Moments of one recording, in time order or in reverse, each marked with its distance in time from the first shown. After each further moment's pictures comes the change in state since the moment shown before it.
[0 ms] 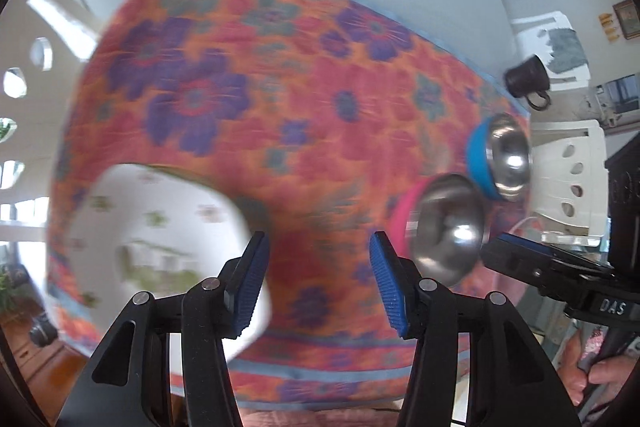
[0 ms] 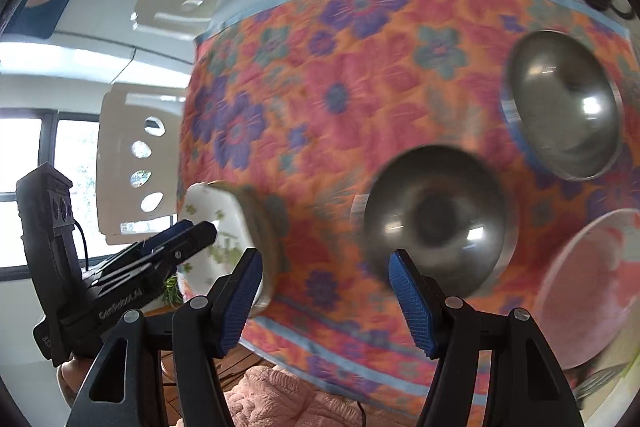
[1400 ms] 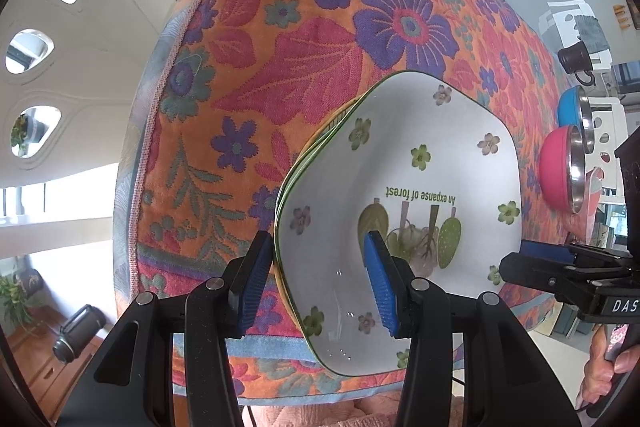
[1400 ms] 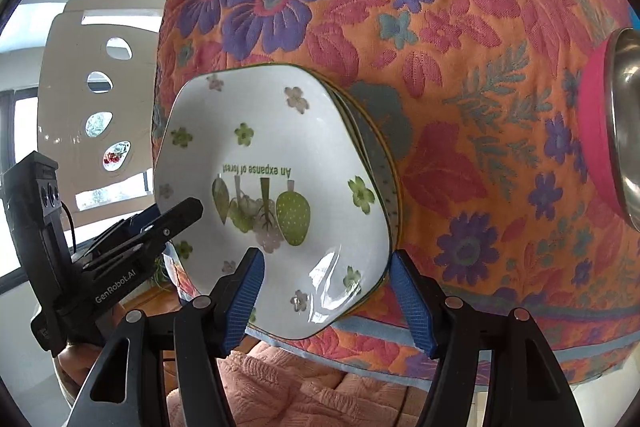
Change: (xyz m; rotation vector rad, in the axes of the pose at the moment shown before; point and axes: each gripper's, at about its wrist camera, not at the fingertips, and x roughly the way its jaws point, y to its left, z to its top) left arm 0.020 0.215 -0.035 0.035 0.094 0.011; right arm 0.158 0.134 -0.050 0.063 0.174 -0.104
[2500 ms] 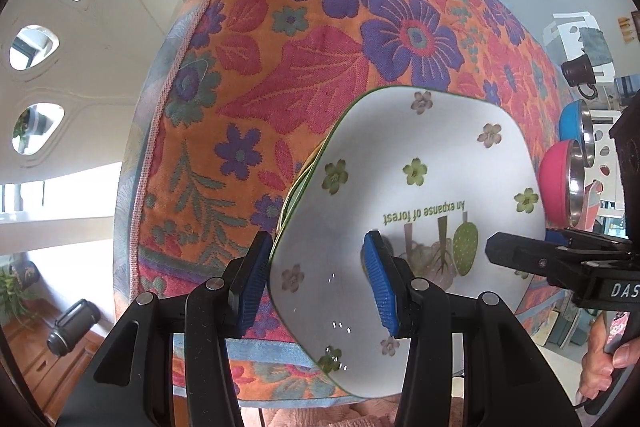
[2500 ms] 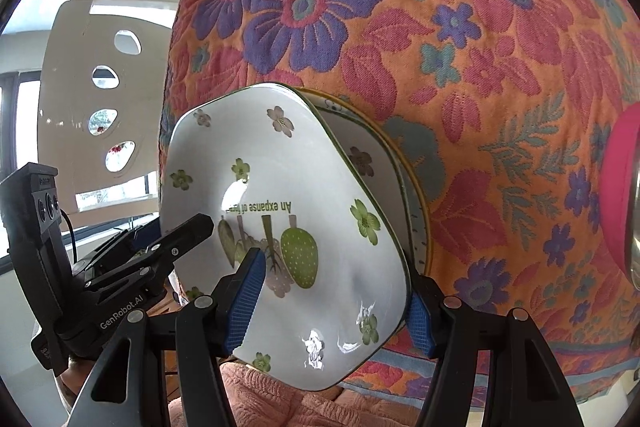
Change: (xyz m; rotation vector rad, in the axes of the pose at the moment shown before) left arm -0.002 0.003 0.006 -0.034 -0.010 0.000; right arm 0.005 0.020 0.028 -0.070 -0.004 0.000
